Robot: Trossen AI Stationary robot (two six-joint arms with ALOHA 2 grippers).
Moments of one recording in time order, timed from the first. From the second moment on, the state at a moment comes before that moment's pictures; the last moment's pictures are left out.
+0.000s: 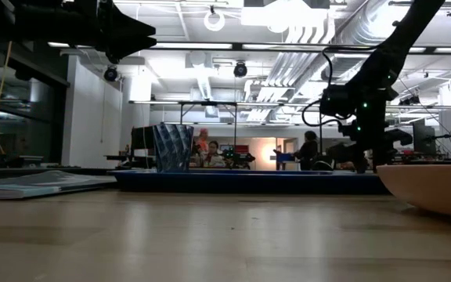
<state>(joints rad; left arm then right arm) 0.27 0.72 0.34 0.43 0.03 0.03 -0.83 1.55 0.67 -0.38 0.51 0.54</state>
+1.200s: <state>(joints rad) 0.27 0.74 0.34 0.43 0.03 0.03 -0.84 1.56 0.71 -0.42 0.27 0.54</state>
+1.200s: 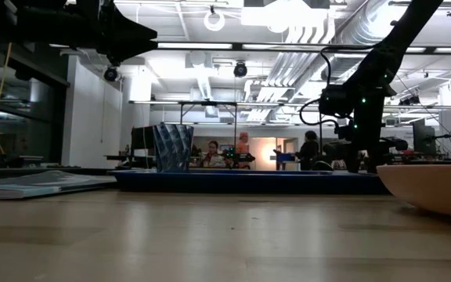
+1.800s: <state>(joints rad) 0.27 0.74 0.34 0.43 0.03 0.01 -0.84 1.56 0.71 -0.44 0.24 0.52</state>
